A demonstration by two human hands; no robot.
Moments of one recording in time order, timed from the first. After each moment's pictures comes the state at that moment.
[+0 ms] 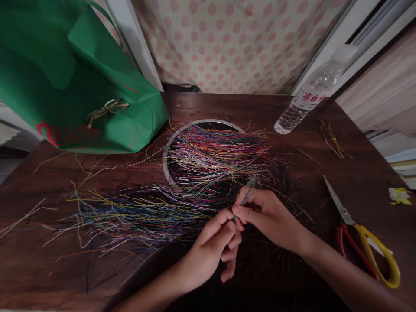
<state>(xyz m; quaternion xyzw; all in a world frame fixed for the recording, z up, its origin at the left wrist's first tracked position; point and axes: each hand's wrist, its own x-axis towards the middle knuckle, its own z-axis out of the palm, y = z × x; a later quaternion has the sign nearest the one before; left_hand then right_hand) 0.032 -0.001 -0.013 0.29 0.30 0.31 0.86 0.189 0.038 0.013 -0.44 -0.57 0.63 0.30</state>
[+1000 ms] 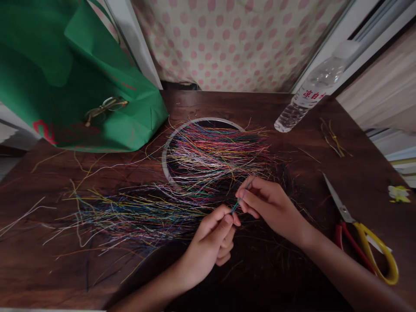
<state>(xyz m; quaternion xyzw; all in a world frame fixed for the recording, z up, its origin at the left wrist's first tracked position) 0.030 -0.001 -0.017 0.26 0.31 0.32 0.86 0.195 0.044 0.015 -0.47 -0.56 0.60 0.34</state>
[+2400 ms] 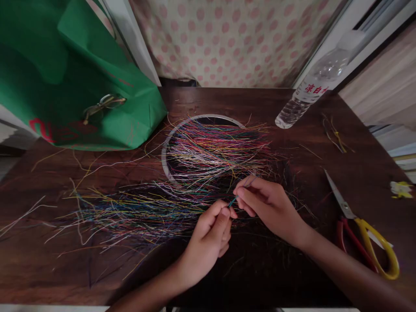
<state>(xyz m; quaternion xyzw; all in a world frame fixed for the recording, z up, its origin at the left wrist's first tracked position) 0.032 0.000 -0.019 0.29 0.37 0.36 0.81 0.187 0.038 0.011 -0.49 -0.57 0.55 0.36</state>
